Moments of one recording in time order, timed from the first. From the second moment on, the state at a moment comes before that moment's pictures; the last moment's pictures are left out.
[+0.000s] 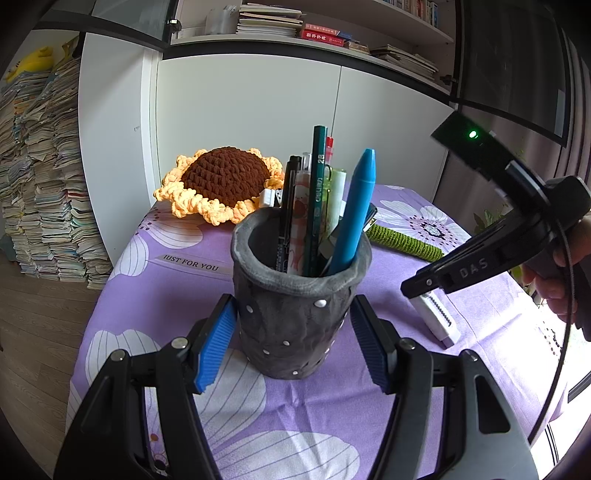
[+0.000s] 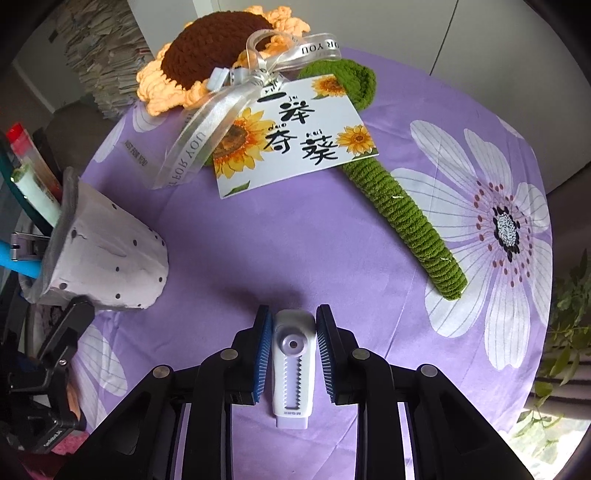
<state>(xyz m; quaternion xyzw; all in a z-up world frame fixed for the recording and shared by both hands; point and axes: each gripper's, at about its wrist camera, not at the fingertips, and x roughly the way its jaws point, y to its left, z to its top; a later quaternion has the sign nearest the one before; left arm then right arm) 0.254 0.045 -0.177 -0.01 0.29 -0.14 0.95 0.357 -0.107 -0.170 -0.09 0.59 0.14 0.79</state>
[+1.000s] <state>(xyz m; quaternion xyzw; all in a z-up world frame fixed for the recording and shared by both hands) 0.256 0.045 -0.177 -0.01 0.29 -0.14 0.95 0.255 -0.065 -0.008 -0.09 0.35 0.28 0.89</state>
